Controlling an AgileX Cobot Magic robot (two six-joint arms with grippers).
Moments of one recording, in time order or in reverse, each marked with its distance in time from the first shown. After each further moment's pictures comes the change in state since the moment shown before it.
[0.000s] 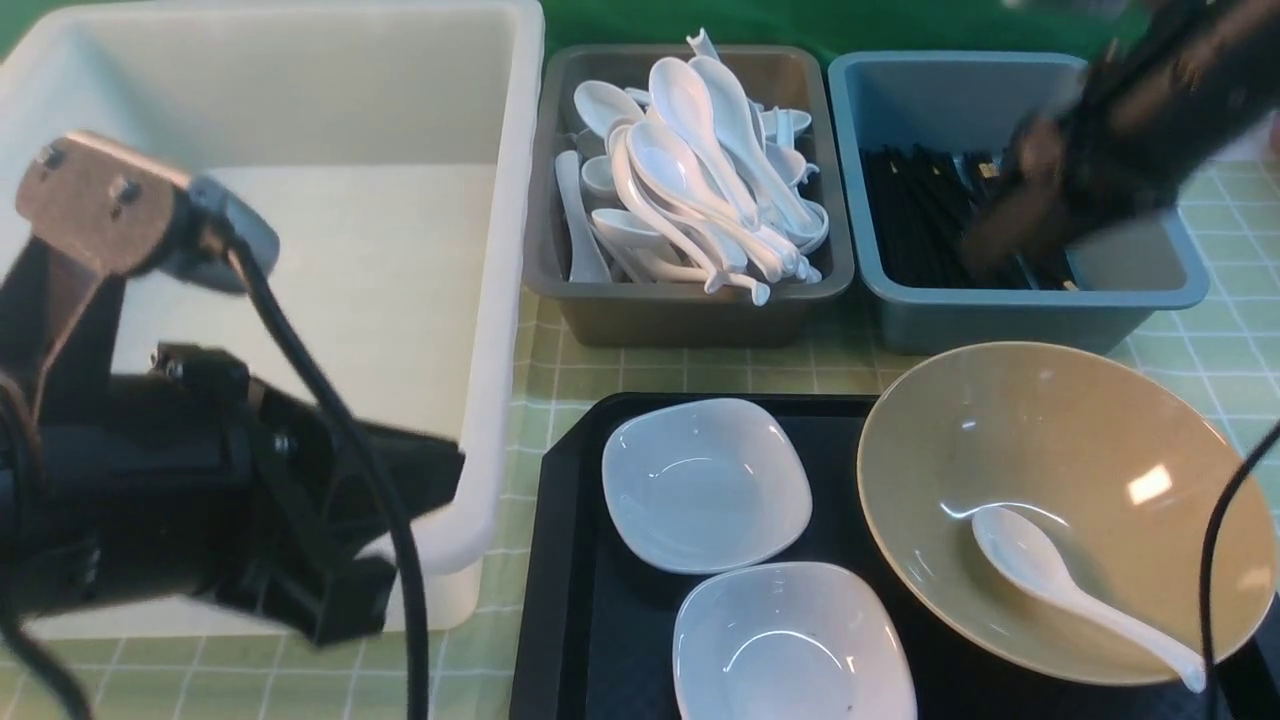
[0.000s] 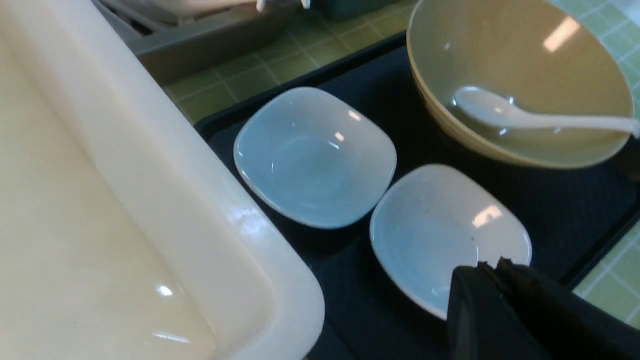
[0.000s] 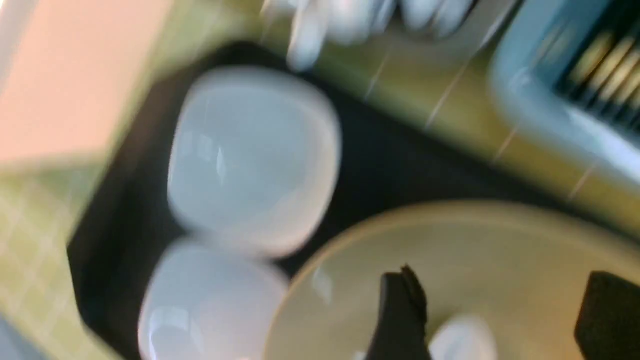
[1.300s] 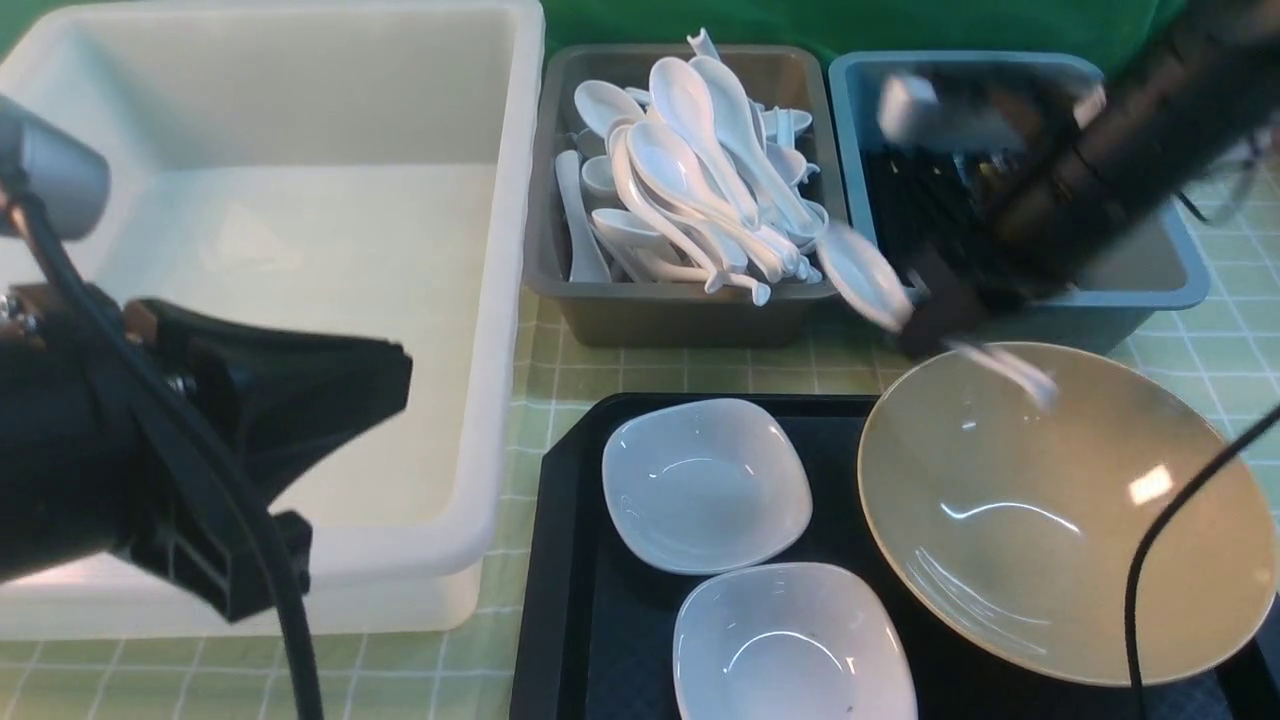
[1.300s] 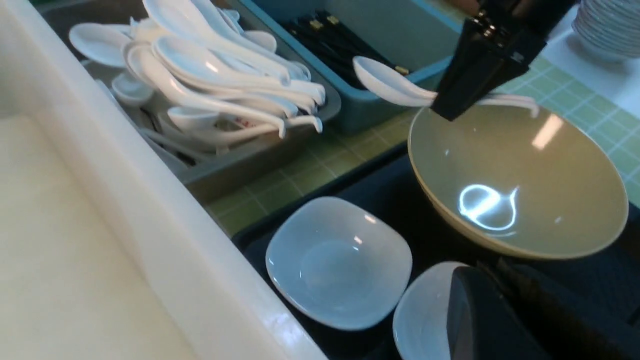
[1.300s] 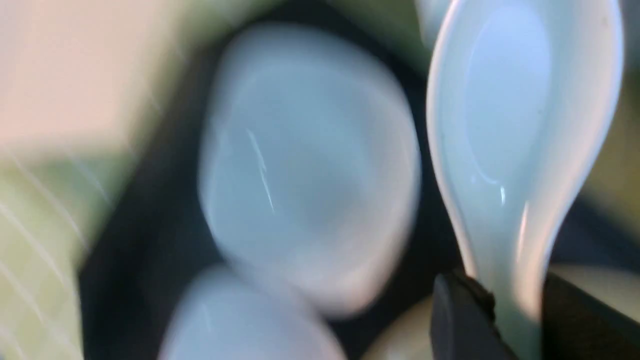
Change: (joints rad) right arm 0.161 0.065 -0.064 0.027 -0.182 0.035; left arm 0.000 -0.091 0.000 0.010 -0.172 0.030
